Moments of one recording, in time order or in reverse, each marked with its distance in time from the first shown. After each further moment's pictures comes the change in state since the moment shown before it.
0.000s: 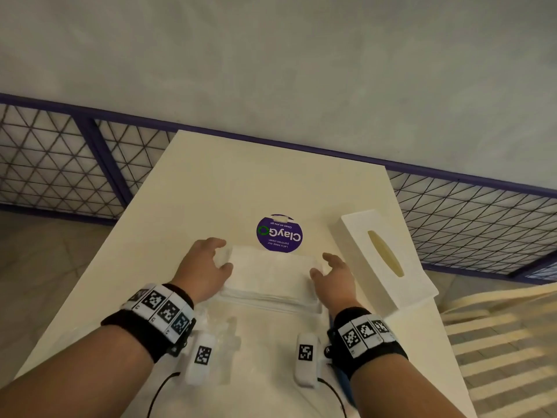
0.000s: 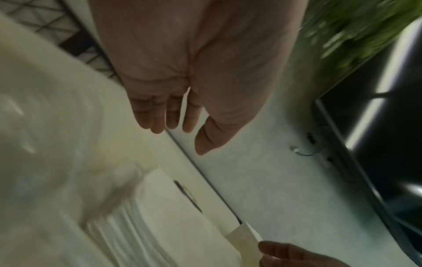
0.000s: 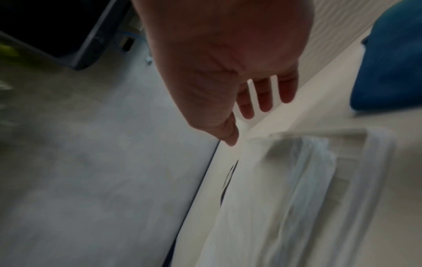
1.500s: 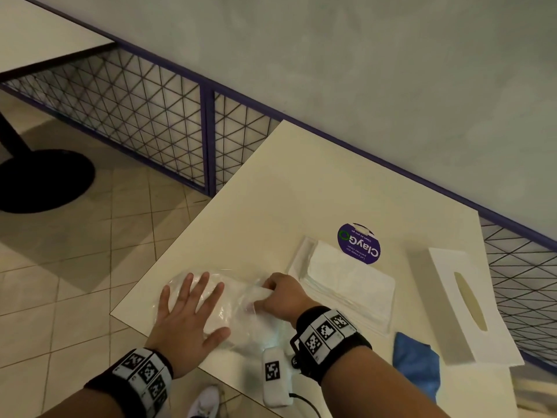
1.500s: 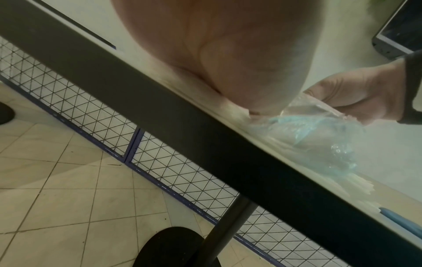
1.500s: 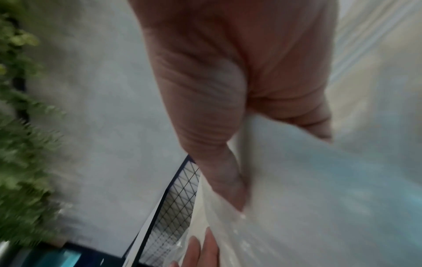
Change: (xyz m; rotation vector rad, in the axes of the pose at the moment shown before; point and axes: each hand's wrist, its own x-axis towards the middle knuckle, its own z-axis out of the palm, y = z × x) left_hand -0.155 -0.197 0.001 0.606 0.095 -0.027; right_hand -0.122 -0.103 0.157 -0.373 -0.745 -0.309
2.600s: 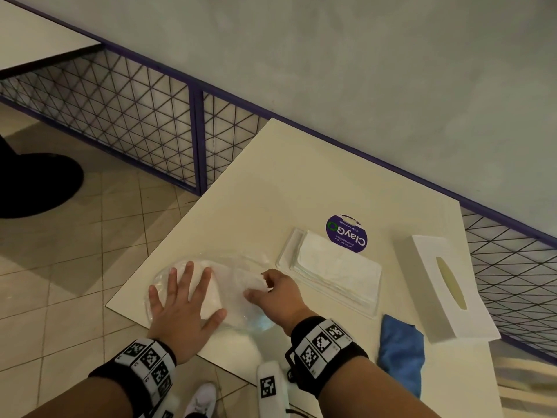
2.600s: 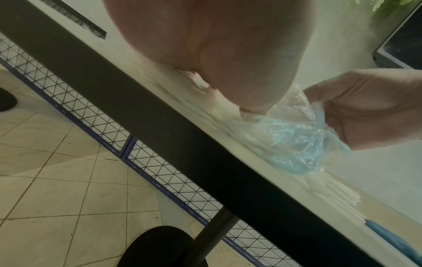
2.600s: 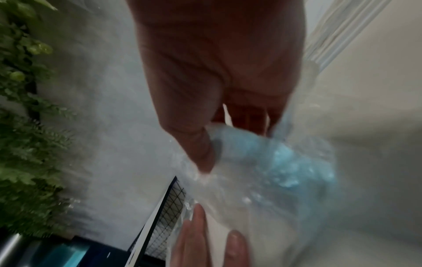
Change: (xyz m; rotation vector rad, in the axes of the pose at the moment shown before) left_hand -0.002 0.016 -0.005 -0.207 -0.043 -0.155; right_hand -0.032 0.014 0.018 0.263 0.188 -0.029
